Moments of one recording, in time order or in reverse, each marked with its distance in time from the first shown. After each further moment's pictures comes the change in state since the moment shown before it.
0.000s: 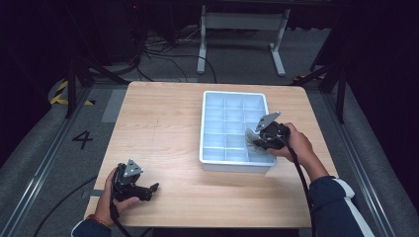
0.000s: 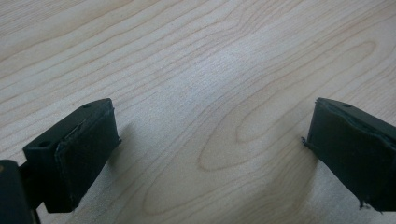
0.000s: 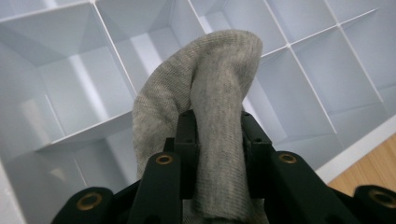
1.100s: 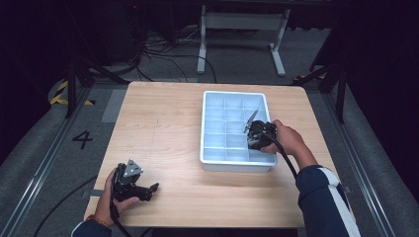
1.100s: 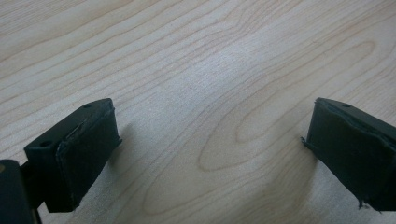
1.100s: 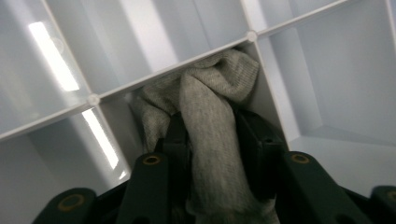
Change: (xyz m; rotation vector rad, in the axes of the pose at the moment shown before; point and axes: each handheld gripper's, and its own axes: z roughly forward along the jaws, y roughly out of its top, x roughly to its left) left arm 0.000 0.000 0.000 -0.002 -0.002 -0.005; right arm -0.014 0.017 0.046 0.283 0.088 -0.061
